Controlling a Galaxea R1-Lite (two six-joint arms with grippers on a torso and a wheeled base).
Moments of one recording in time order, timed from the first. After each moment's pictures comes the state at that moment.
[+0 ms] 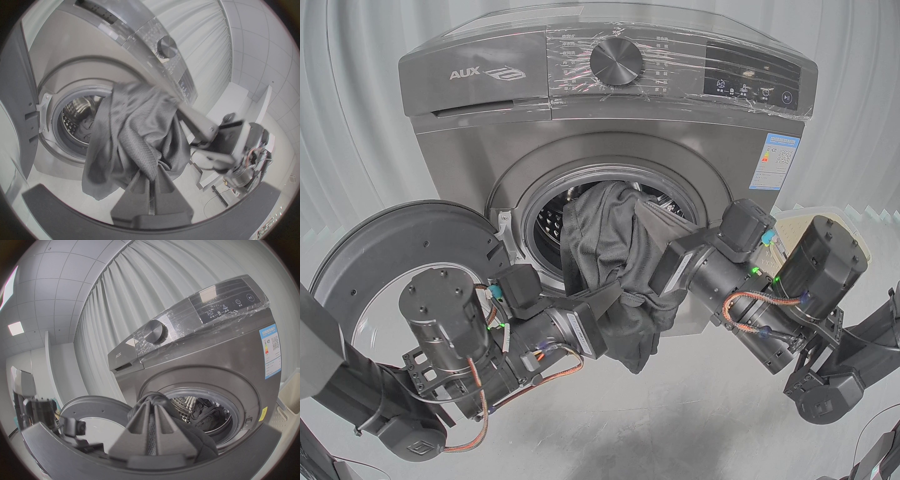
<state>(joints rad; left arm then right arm) -0.78 1.79 -0.55 -1.28 0.00 -0.47 0.84 1.82 -0.75 -1.38 -0.19 0.12</state>
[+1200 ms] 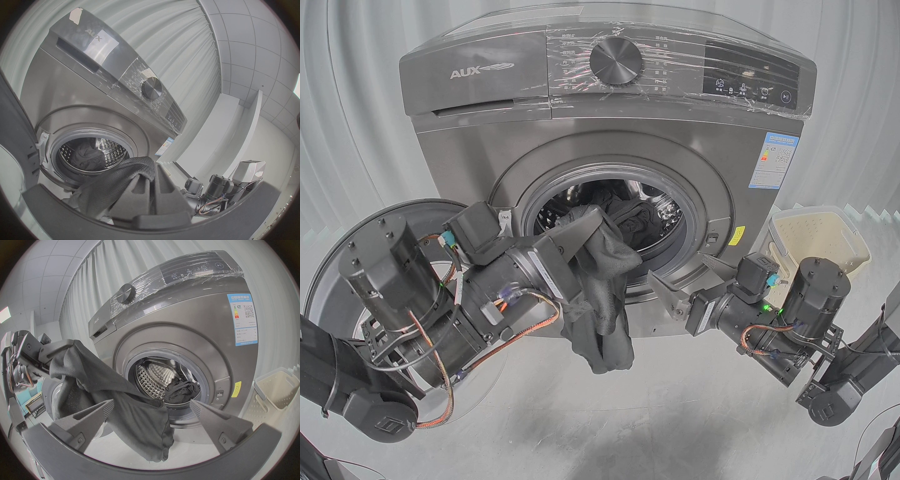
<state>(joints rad) -0.75 1.67 -0.63 -1.28 0.00 -0.43 0.70 1.84 -0.53 -1.36 -0.18 0.11</state>
